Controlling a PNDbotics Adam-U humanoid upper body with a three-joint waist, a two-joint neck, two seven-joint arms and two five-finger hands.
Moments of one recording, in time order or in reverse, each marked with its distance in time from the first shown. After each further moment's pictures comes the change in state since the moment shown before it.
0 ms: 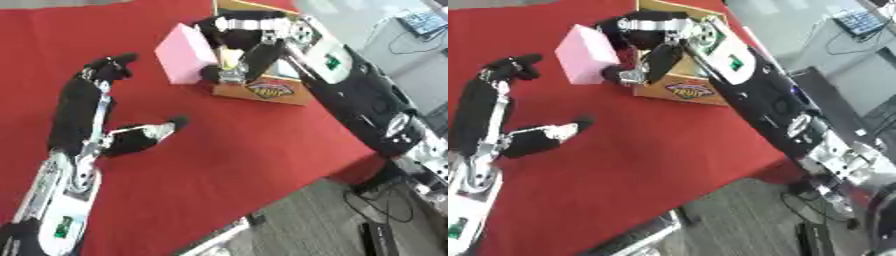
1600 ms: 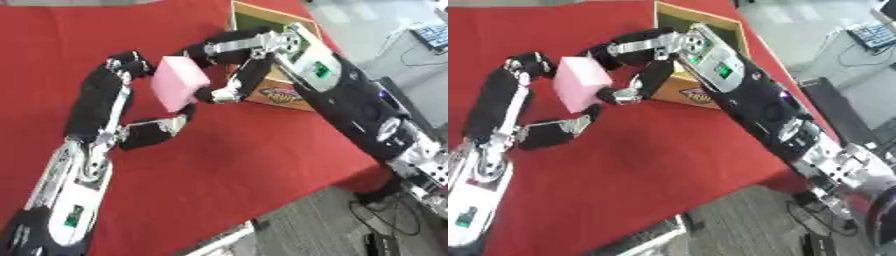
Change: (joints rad) left arm -0.046 -0.057 0.006 0.043 0.019 0.015 -0.058; right arm -0.050 0.069 0.111 0.018 0.158 -0.029 0.178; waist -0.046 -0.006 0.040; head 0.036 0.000
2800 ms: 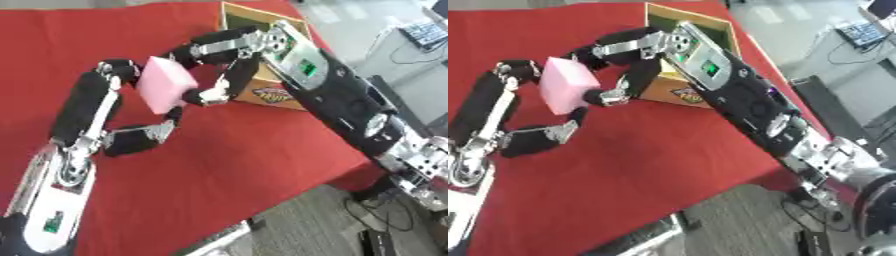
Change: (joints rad) left arm 0.000 0.024 0.001 -0.033 0.119 -0.137 -0.158; right arm -0.022 0.000 0.021 -0.005 0.027 -0.010 0.008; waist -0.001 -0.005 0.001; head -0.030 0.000
